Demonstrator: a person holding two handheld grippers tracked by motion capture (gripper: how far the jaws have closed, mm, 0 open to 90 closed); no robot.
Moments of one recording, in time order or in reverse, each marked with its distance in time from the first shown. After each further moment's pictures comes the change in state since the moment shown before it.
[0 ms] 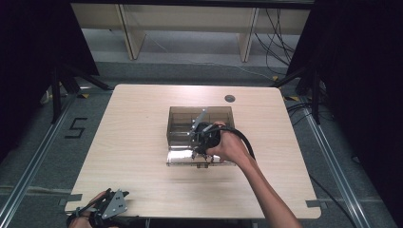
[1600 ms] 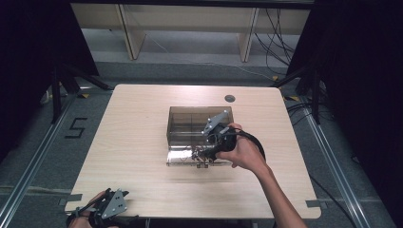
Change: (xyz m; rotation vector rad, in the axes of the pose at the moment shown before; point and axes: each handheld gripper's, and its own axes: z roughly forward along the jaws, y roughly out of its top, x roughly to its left) left arm 0.002 0.001 -0.002 0.019 -0.020 0.011; right arm 0.006 -0.035 -0.030 -0.173 -0.045 0.070
